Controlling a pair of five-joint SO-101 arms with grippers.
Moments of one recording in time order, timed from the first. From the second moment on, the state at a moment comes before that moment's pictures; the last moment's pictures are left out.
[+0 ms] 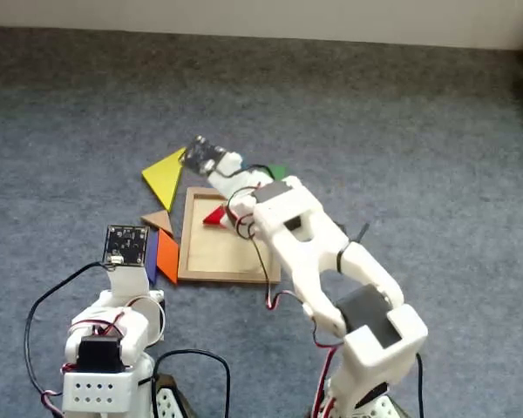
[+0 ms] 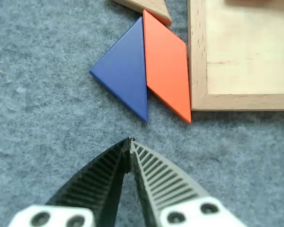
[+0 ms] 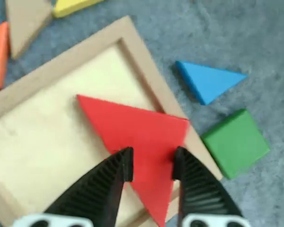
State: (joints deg) left arm -5.7 -102.4 96.0 75.3 5.3; right arm -35.6 10.2 18.8 41.4 30.8
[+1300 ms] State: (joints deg) left arm -5.7 -102.4 96.0 75.3 5.3; right arm -39.5 -21.7 34.2 66.4 21.6
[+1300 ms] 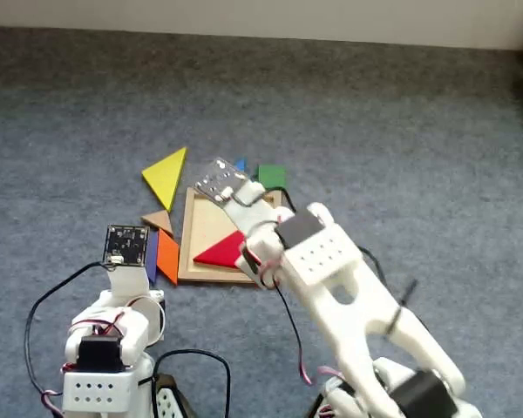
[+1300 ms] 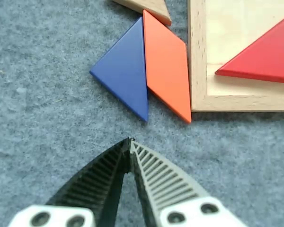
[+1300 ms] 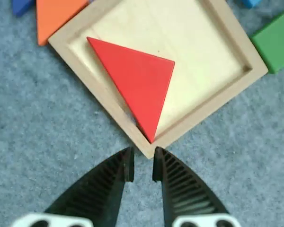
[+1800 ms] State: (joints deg) left arm -5.7 -102.4 96.0 75.3 5.3; right arm -23.1 -67.2 65.2 66.5 21.6
